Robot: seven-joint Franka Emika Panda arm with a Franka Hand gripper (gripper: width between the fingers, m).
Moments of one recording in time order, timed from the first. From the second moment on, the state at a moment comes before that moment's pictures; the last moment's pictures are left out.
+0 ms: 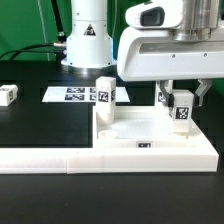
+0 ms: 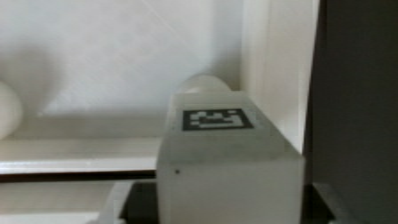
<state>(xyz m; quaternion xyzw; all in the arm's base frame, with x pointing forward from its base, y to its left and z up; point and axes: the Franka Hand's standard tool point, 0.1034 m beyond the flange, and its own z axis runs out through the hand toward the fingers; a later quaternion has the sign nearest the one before) 0.613 0.121 0.081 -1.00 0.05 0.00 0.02</state>
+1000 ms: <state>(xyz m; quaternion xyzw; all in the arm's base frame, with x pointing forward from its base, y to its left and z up) 0.615 0.113 0.079 -0.88 0.46 0.00 0.03</state>
